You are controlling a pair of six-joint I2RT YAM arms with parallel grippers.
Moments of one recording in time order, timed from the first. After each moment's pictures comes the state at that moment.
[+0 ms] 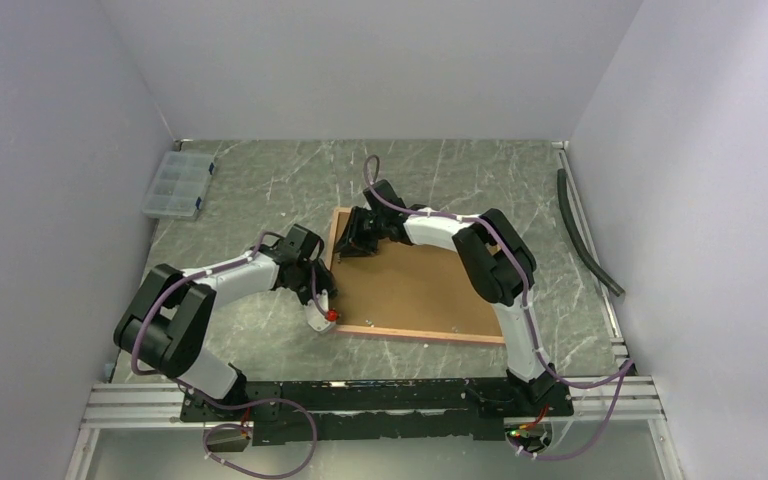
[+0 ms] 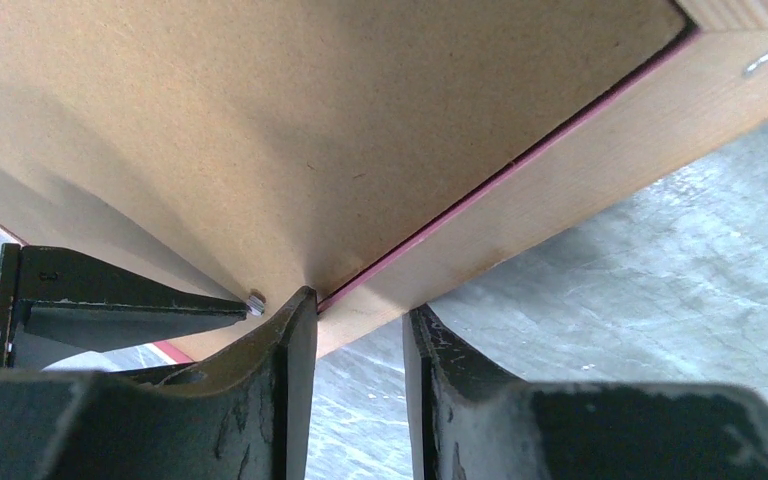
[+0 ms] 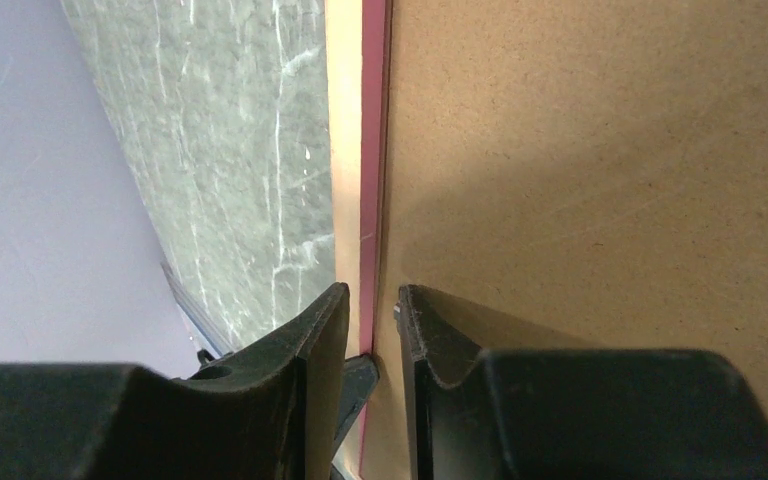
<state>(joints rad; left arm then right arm) -0.50 1.53 0.75 -0.42 0.30 2.09 0.66 2.17 1.45 -0.08 -0.42 0.95</state>
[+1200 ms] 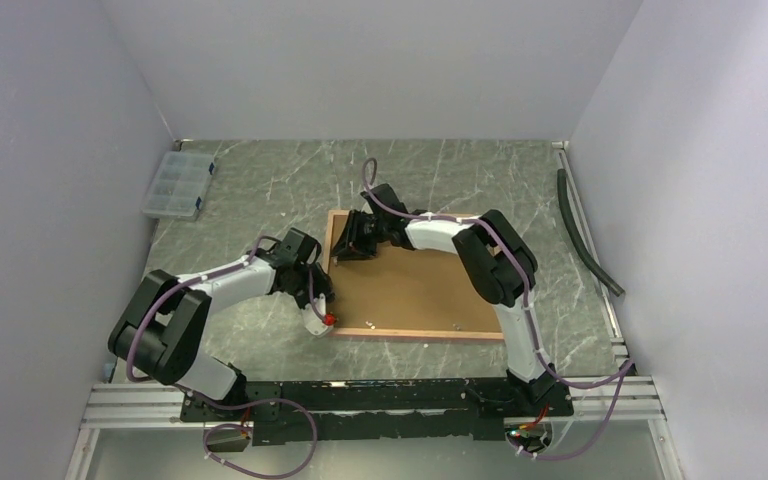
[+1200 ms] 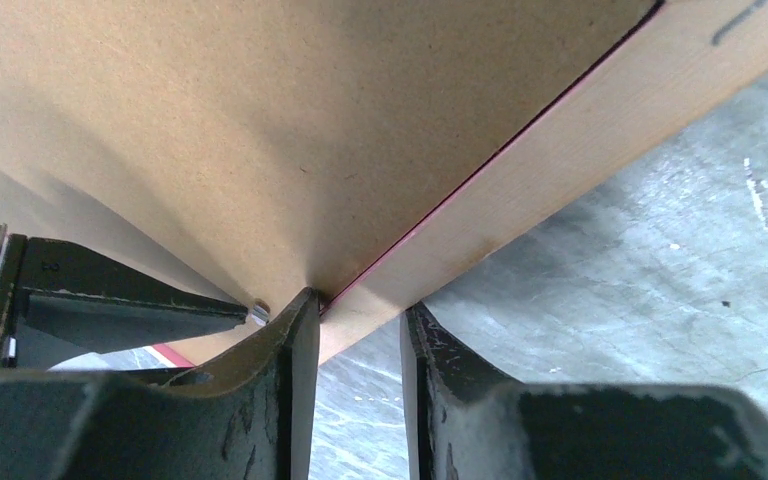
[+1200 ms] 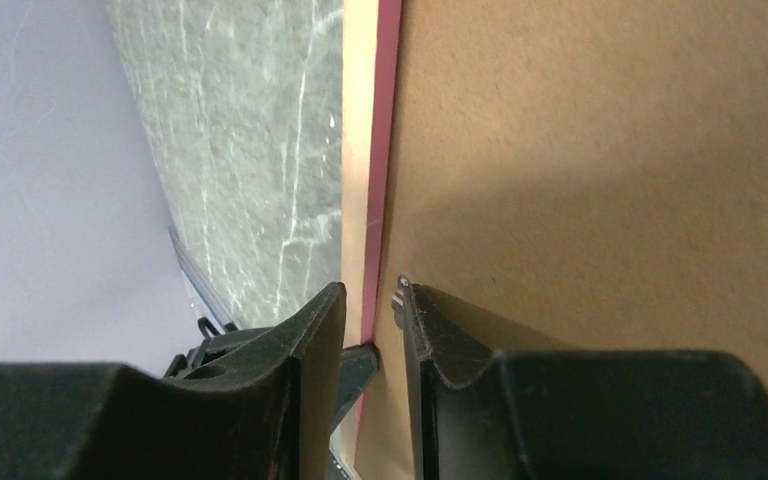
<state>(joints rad) -0.50 1.50 0.71 -0.42 0.31 2.09 0.67 2.18 1.41 0.00 -0.50 0.92</state>
